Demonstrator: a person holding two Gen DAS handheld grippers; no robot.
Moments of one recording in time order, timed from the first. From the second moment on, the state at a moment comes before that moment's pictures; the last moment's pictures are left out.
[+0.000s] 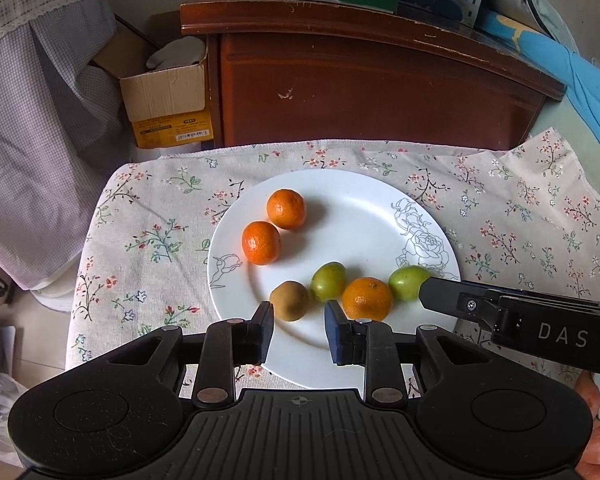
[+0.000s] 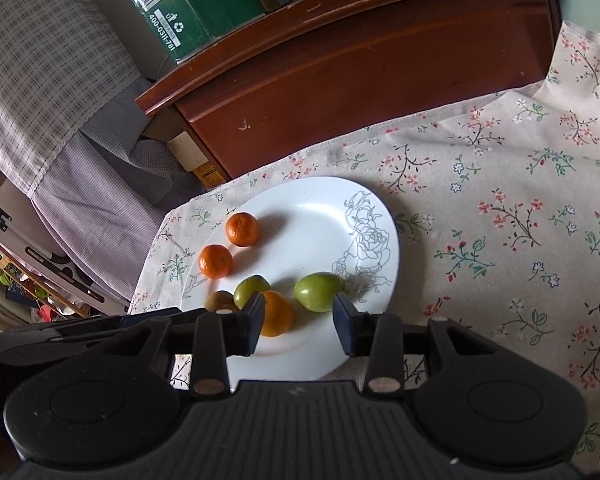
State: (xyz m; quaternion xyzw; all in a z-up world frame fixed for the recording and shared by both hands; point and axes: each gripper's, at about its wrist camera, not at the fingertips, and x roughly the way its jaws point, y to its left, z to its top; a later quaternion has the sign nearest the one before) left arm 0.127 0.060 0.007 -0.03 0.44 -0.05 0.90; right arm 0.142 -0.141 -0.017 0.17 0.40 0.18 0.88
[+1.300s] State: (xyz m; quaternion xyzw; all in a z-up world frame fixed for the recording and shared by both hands) left arm 0.043 0.024 0.014 0.00 0.44 -0.11 0.89; right arm 0.042 -0.217 0.004 0.15 0.43 0.11 0.88
